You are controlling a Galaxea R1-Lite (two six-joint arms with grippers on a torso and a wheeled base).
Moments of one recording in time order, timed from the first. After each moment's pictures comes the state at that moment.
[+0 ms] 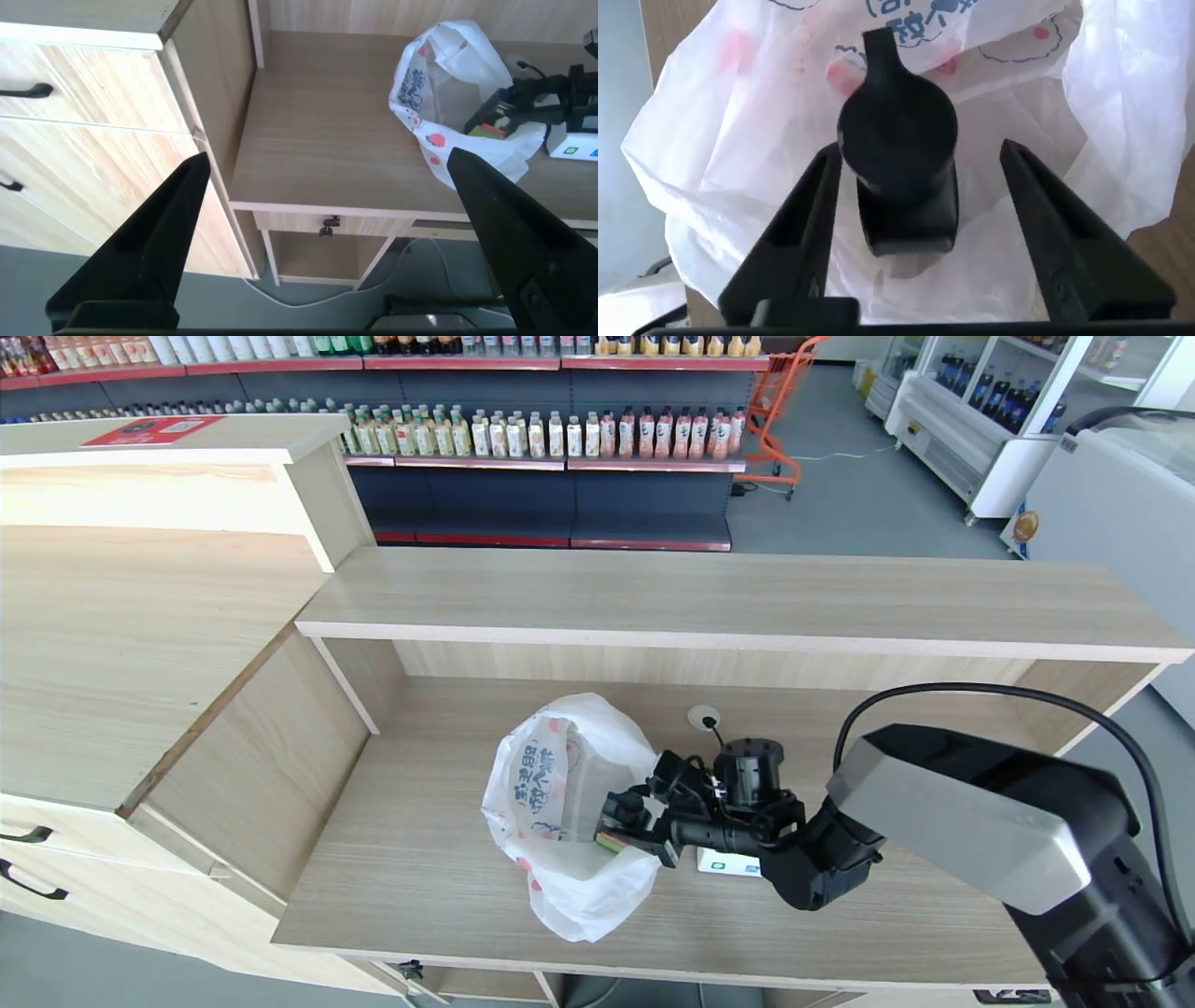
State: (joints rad) left arm 0.00 0.00 0.00 0.00 -0.02 0.00; right arm 0.48 2.53 -1.19 -1.01 0.53 -0.47
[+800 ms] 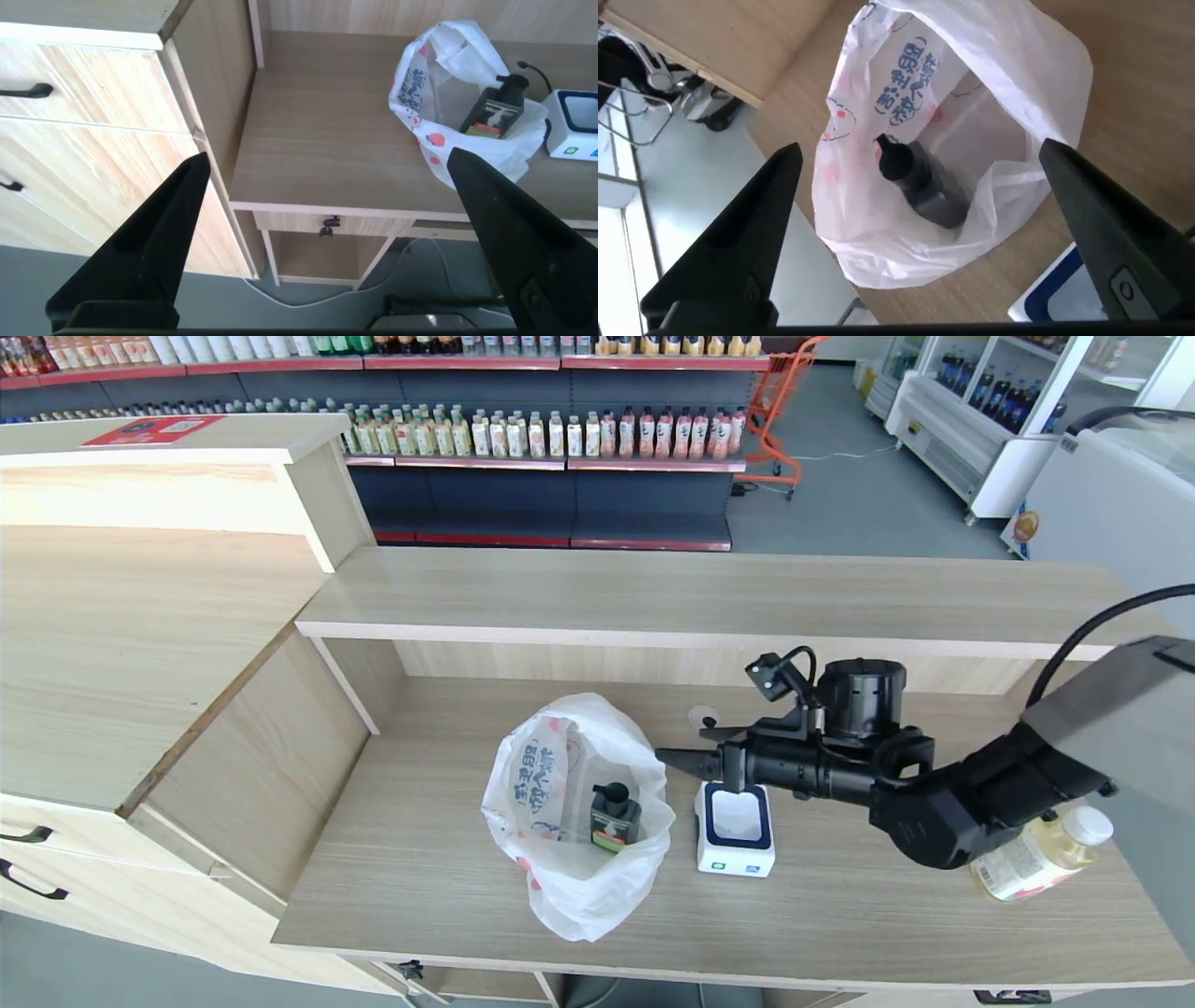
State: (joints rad) left arm 0.00 0.00 0.00 0.00 -0.02 0.00; right arm 0.38 2.09 -0.94 -0.91 0.53 0.10
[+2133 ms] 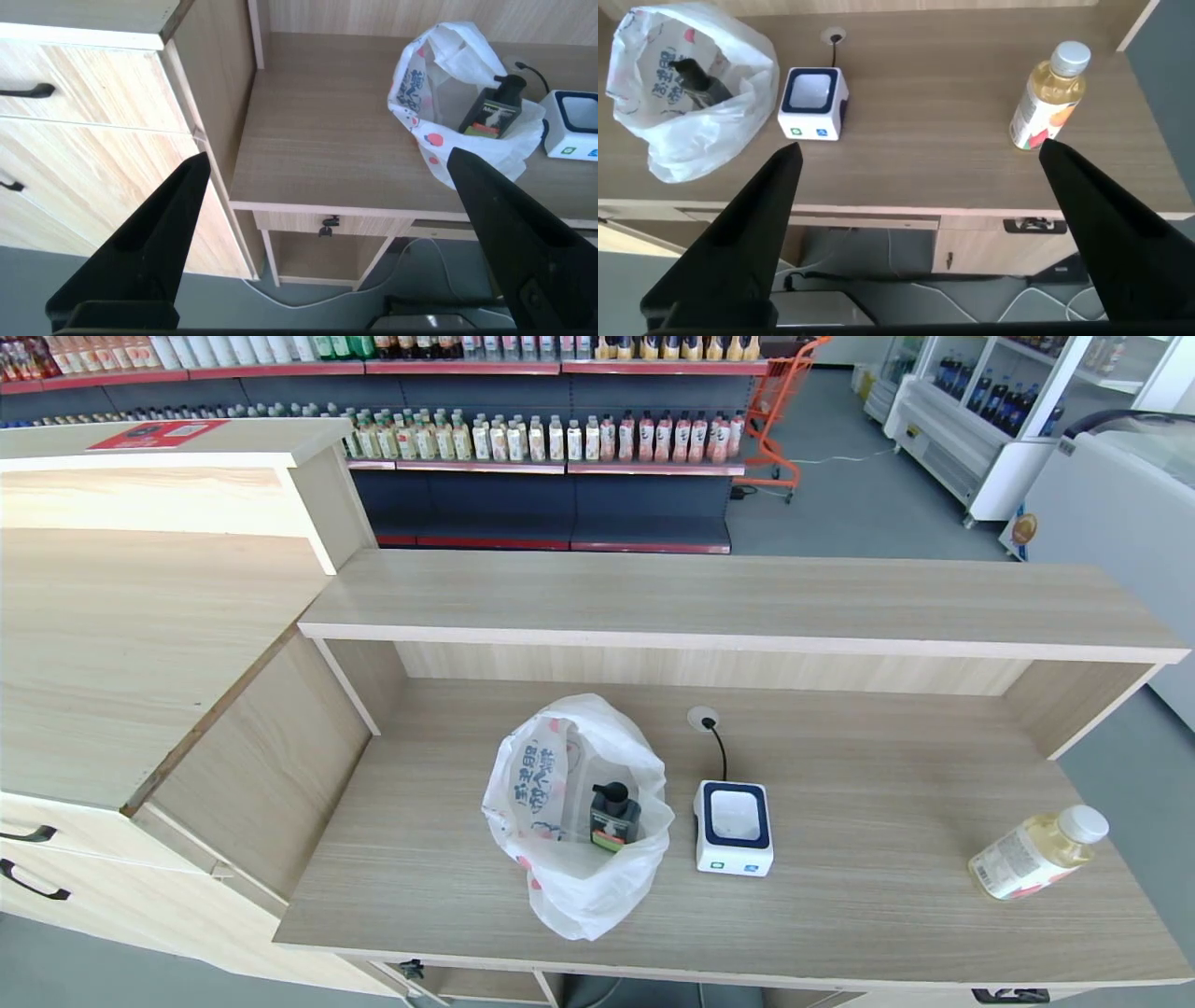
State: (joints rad) left arm 0.00 0.00 0.00 0.00 -0.02 0.00; right arm 0.00 0.02 -0.01 0.01 0.02 0.01
